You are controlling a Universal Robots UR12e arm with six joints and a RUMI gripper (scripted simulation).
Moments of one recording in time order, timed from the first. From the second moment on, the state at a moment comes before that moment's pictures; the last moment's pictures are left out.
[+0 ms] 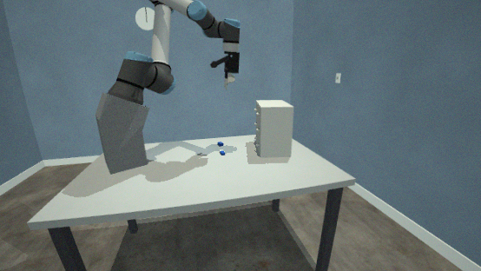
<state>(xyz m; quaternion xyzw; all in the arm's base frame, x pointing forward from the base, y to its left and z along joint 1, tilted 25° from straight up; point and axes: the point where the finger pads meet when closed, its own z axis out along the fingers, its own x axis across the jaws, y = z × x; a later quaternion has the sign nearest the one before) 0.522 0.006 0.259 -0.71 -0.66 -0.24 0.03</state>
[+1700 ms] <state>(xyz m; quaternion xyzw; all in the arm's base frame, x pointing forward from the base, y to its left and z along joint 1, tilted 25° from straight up) 0.488 -0.006 0.213 -0.67 -0.71 -0.21 -0.06</state>
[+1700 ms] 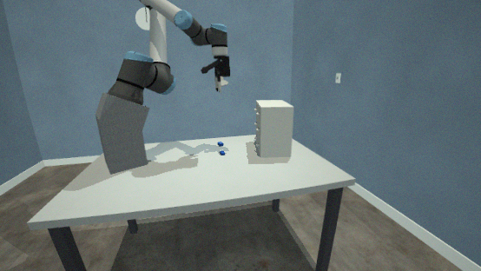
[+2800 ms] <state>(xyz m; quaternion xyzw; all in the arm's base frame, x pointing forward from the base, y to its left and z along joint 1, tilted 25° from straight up) 0.488 -0.006 0.212 -0.66 -0.72 -0.21 -0.06</state>
